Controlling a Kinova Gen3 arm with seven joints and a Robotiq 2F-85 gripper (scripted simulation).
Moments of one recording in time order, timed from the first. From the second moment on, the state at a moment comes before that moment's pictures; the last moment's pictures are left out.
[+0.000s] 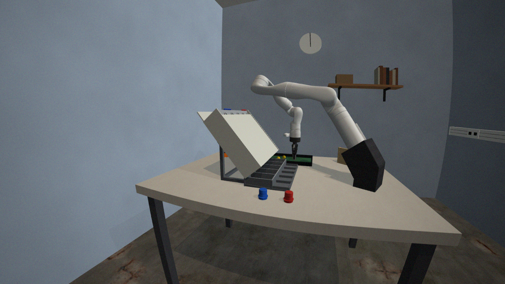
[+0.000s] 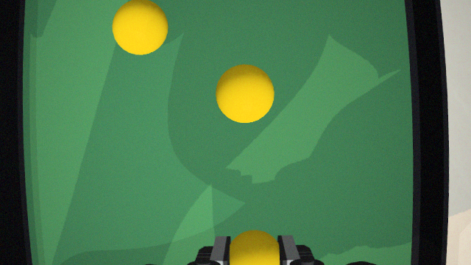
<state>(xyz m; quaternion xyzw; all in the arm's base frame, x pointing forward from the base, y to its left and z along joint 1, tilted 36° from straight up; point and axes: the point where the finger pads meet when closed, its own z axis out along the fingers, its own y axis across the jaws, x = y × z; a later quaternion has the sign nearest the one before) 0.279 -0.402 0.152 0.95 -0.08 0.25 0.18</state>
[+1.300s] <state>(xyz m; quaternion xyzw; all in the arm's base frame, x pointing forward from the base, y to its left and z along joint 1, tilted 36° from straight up) 0.202 -0.364 0.255 0.95 -0.10 0.24 0.19</state>
